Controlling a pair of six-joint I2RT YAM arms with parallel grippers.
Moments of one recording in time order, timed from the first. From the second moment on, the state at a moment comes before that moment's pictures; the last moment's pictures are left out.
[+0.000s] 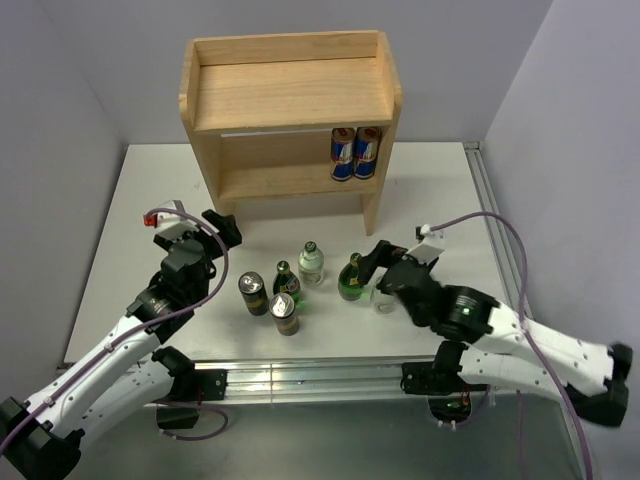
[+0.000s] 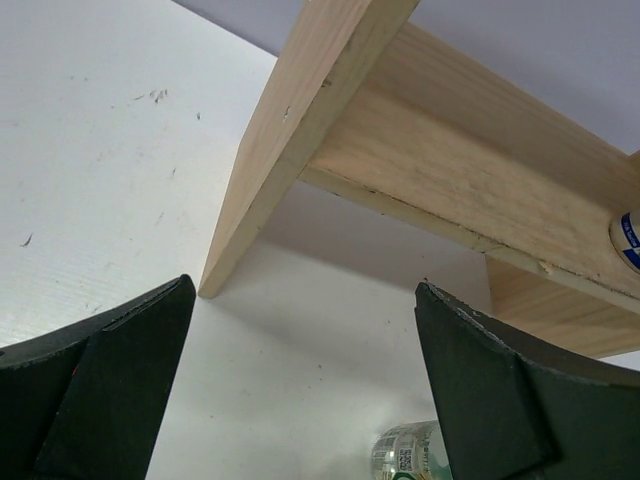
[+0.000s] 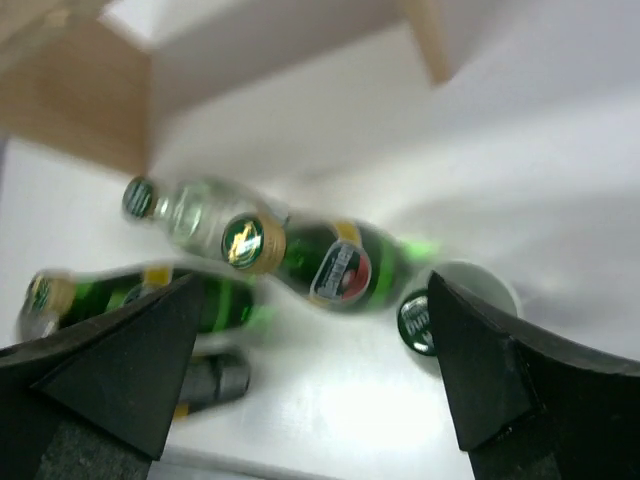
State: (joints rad) left arm -0.62 0.74 0.60 -0.03 -0.69 -0.61; right arm 0.97 0.69 0.70 -0.54 0.64 0.89
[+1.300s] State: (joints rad) left arm -0.63 0.73 0.56 -0.01 -0.70 -0.61; right arm 1.31 1.14 0.69 -1.21 1.01 1.86
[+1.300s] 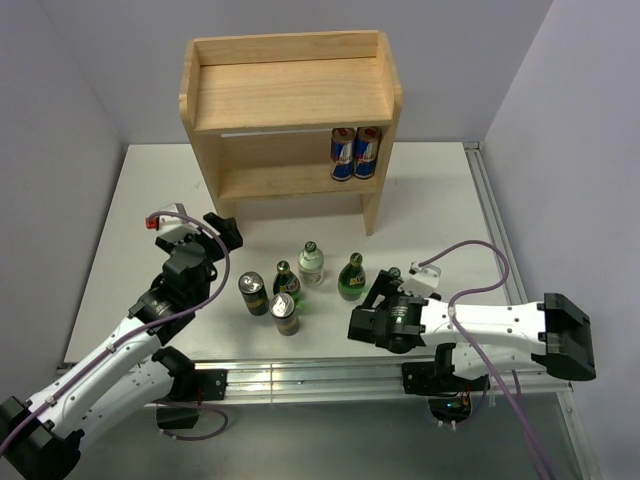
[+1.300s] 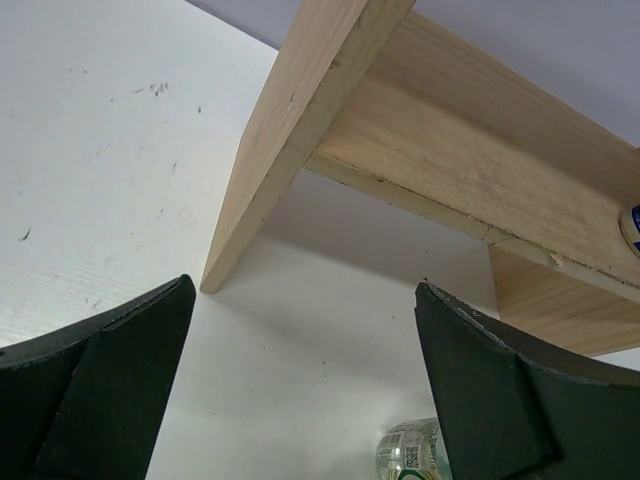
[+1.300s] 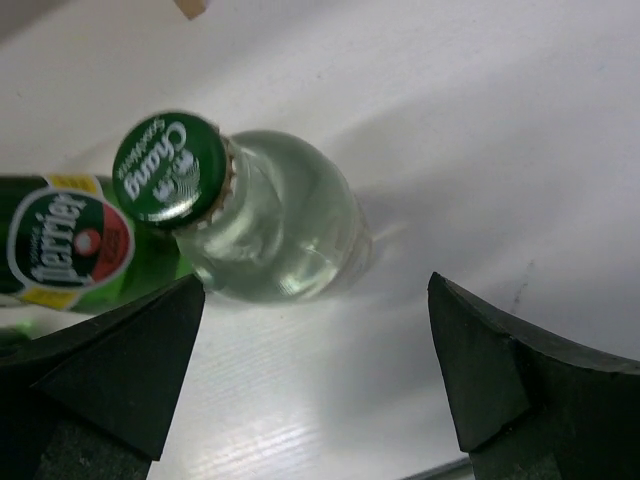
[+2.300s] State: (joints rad) left arm -0.63 0.74 0.54 0.02 -0.68 -0.62; right arm 0.96 1.28 0.56 -0.53 0.99 1.41
